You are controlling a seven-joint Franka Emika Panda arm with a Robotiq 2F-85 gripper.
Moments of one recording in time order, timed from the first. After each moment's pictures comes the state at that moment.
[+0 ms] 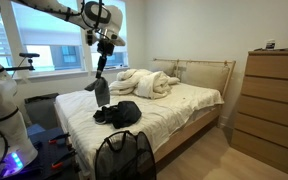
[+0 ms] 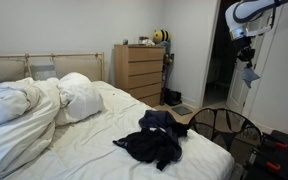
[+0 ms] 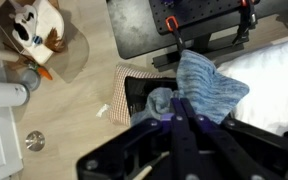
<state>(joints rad) -0.10 -0.21 -0.10 -2.04 -0.22 1.46 0.12</state>
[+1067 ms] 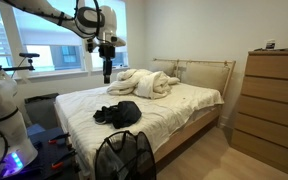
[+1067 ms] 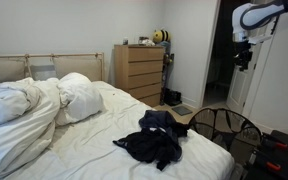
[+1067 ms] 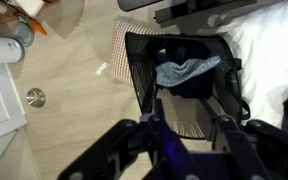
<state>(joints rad) -0.11 -0.30 -0.12 -2.20 -0.27 1.76 0.10</state>
